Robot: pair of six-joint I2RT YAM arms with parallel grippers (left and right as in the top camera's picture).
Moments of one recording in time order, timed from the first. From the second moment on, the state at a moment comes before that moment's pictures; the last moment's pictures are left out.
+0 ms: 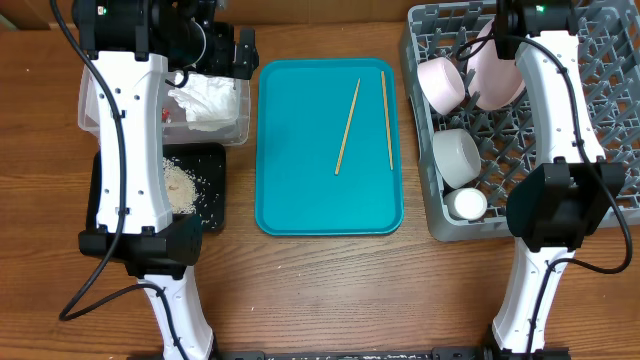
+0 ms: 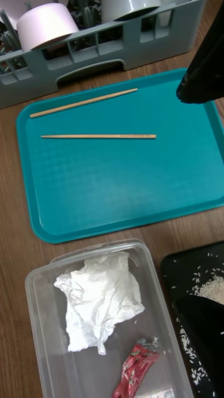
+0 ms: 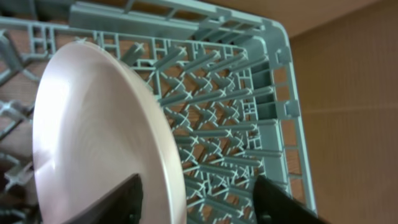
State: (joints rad) left arm -0.07 2.13 2.68 -1.62 0.23 0.03; right arm 0.00 2.27 2.31 -1.02 0.58 -0.21
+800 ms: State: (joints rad) left arm -0.07 2.13 2.68 -1.62 0.23 0.03; right arm 0.11 2.10 2.43 -1.17 -0.36 0.28
